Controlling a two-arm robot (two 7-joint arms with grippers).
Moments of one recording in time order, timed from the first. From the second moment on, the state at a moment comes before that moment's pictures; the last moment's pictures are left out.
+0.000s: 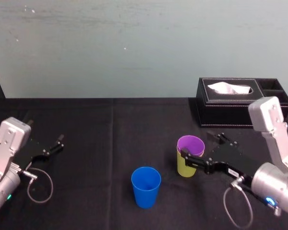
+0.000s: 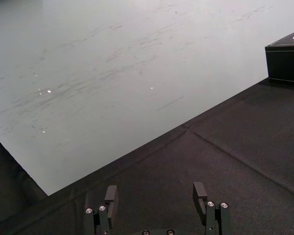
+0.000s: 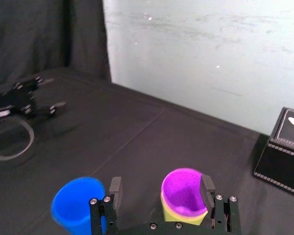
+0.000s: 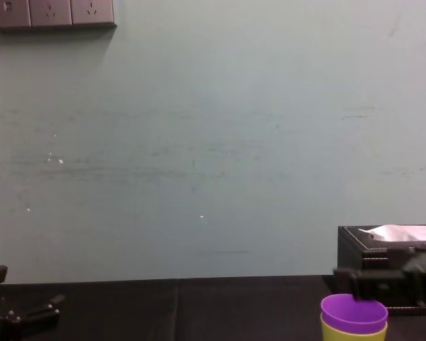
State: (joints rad) left arm -0.20 0.60 0.45 -1.41 -0.25 -0.12 0.03; right arm 0.03 0.49 -0.24 -1.86 0.36 0.37 0.31
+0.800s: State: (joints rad) left arm -0.20 0.60 0.45 -1.41 -0.25 -0.12 0.03; right arm -0.09 0.63 -0.32 -1.91 0.36 0.33 0.39
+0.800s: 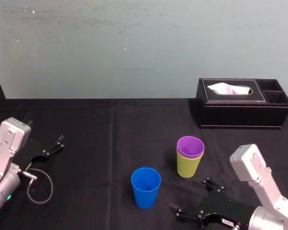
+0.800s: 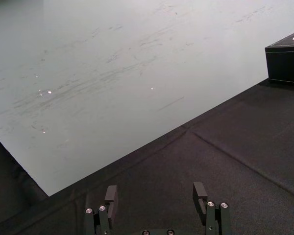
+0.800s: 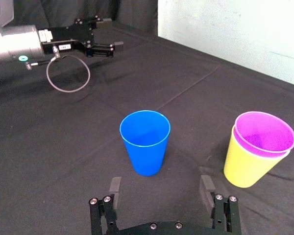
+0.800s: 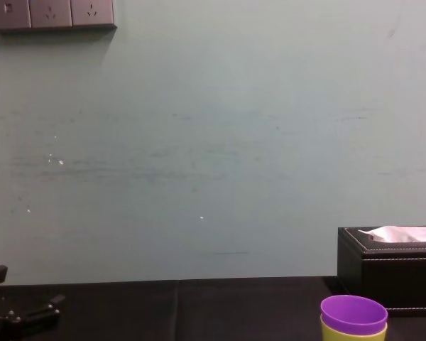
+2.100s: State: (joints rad) left arm -0.20 0.60 0.45 -1.41 -0.25 -0.12 0.03; right arm 0.07 0.51 -0.46 -1.75 0.30 0.34 0.41
